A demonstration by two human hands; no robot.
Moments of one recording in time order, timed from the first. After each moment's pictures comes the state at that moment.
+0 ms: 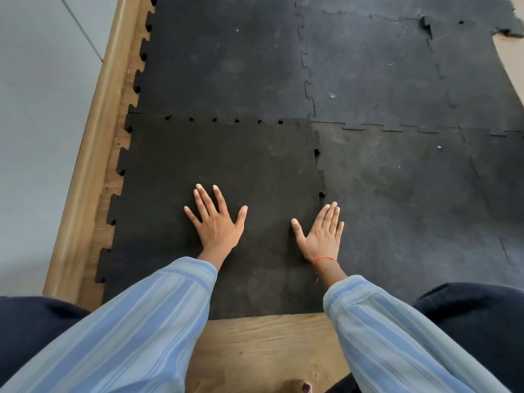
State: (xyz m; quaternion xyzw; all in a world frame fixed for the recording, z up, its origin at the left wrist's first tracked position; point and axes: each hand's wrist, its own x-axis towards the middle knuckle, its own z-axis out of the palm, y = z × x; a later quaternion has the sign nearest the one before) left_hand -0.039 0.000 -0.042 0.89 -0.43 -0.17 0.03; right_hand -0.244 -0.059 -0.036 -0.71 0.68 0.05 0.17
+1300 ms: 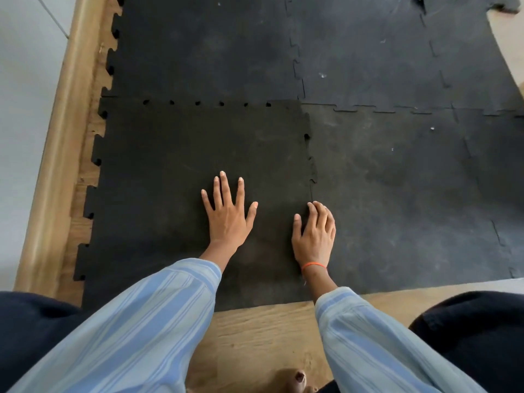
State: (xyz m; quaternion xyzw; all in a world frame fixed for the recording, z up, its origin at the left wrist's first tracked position) left_hand -0.075 -0.007 -0.060 0.82 -0.56 -0.09 0.06; right_hand -0.256 -0.030 -0.045 -0.72 0.67 -0.13 0.09
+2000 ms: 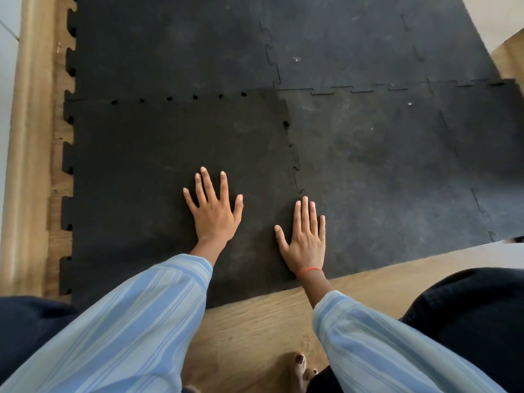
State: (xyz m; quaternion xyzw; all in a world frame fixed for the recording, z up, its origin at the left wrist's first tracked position) left_hand -0.074 -0.007 -0.059 0.82 -0.56 -0.09 0.06; right_hand -0.273 0.000 -0.049 -0.75 0.65 0.00 0.10
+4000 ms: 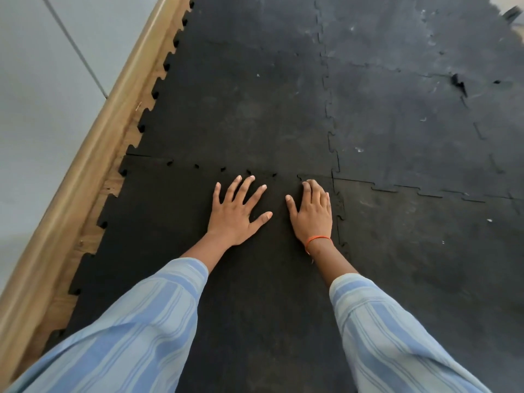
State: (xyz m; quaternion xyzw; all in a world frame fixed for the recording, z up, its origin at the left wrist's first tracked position) left_hand 0.040 -0.156 -0.062 0.78 -0.62 -0.09 0.01; right_hand -0.127 -0.243 -0.057 -0.83 0.54 -0.10 0.09
